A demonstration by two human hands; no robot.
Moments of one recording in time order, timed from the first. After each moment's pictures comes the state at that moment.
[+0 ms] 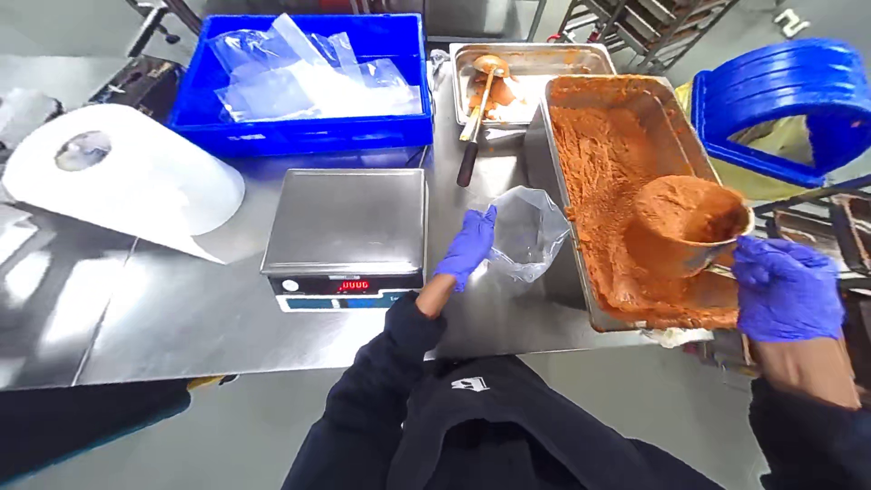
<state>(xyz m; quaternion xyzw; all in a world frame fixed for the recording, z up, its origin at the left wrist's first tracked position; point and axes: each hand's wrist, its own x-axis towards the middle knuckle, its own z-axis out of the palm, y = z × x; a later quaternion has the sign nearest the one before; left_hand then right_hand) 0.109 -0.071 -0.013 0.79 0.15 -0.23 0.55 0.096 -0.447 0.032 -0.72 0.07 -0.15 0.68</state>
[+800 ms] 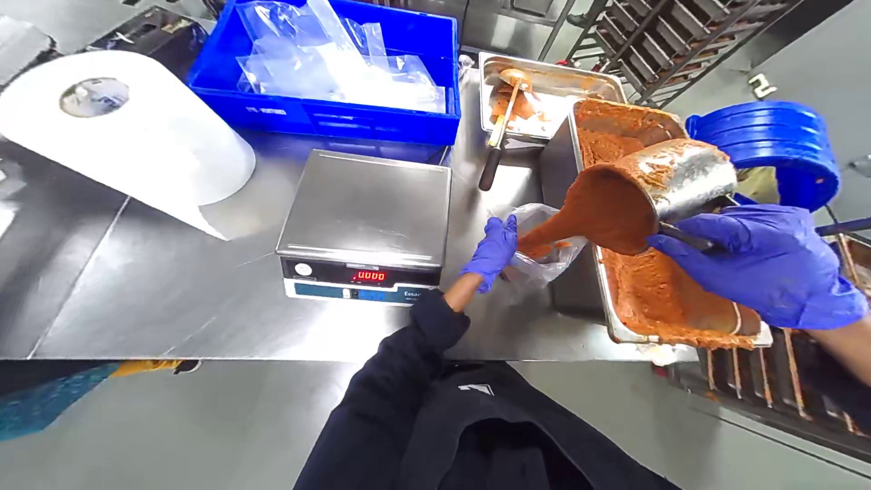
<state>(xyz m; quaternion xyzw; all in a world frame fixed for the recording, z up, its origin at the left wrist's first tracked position) 0.109 -0.065 -0.044 0.77 0.14 -0.22 0.58 0.115 -0.296 0.136 -0.91 -0.39 -0.13 0.10</state>
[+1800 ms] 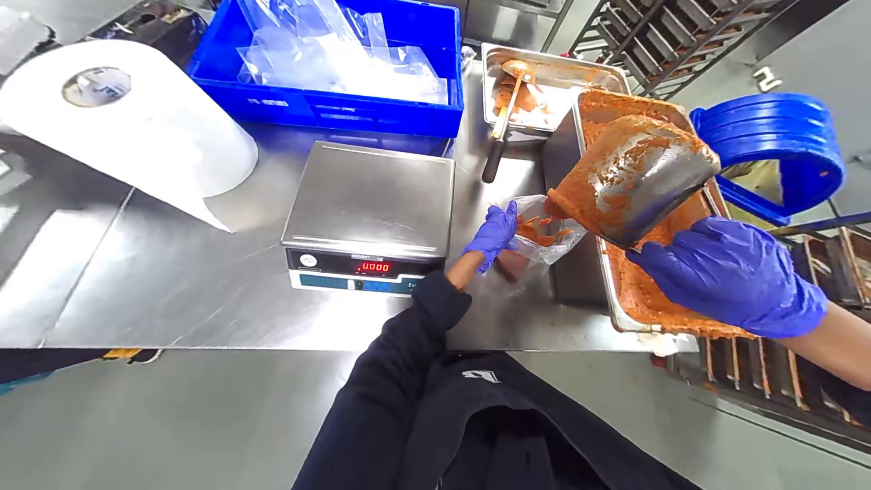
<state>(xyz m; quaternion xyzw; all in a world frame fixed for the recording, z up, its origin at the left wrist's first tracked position) 0.119 -0.054 -0.040 0.76 0.14 -0.26 0.59 0.104 -0.291 0.114 -0.76 -0.59 -0.24 -0.09</state>
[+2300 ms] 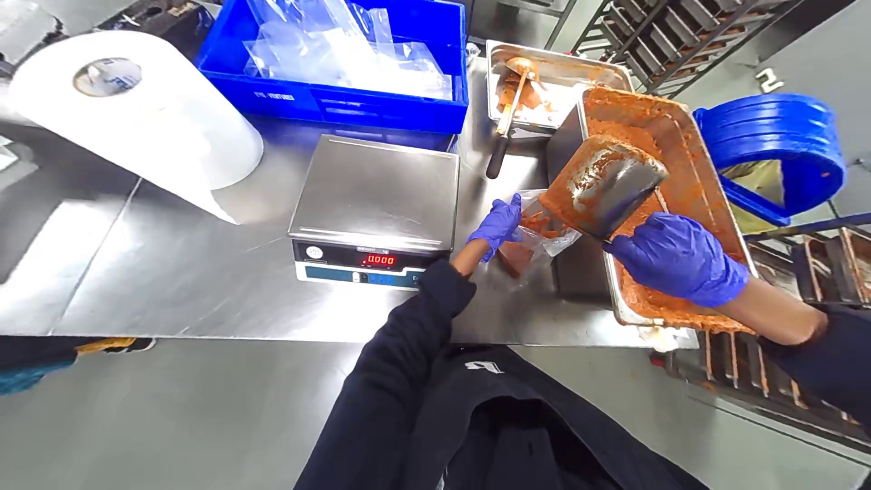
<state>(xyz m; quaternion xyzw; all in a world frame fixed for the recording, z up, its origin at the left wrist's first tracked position) 0.127 -0.051 -0.048 0.77 0.08 -0.26 0.58 0.119 -0.292 0.068 -0.77 -0.60 -0.20 -0.08</state>
